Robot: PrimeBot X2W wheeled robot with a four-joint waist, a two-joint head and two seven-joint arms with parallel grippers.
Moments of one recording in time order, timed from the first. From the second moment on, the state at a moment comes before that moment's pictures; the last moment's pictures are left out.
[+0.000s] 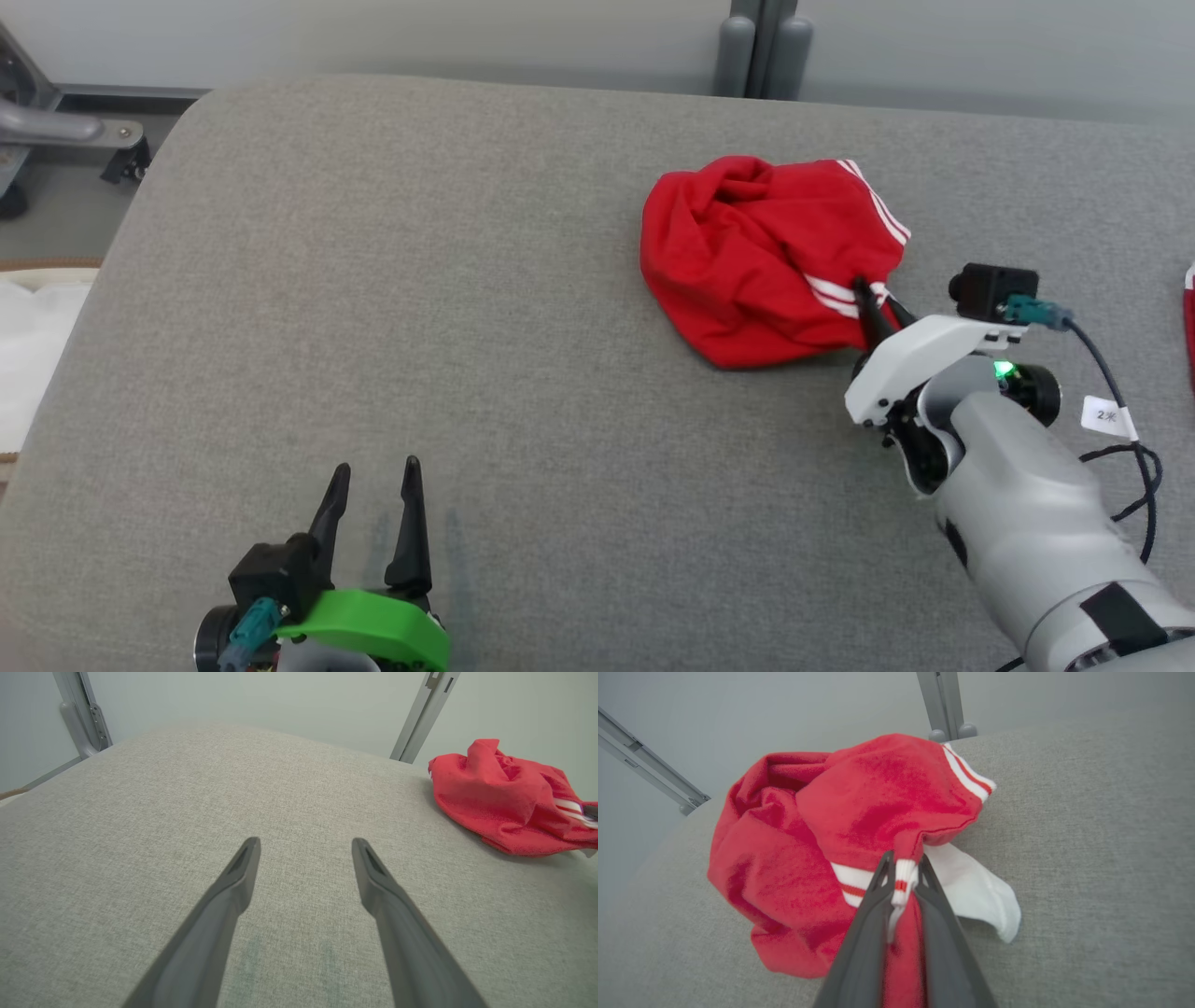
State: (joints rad) left arm -0.05 0.05 -0.18 0.30 -0.34 -0.06 -0.26; right arm -0.79 -0.06 0.21 1.14 0.55 0.13 -0.25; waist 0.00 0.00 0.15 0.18
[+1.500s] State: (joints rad) left arm -0.06 0.05 -0.27 0.29 -0.39 -0.04 -0.26; right arm -0.72 -0.05 0.88 0.78 0.49 0.13 -0.21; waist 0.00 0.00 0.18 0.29
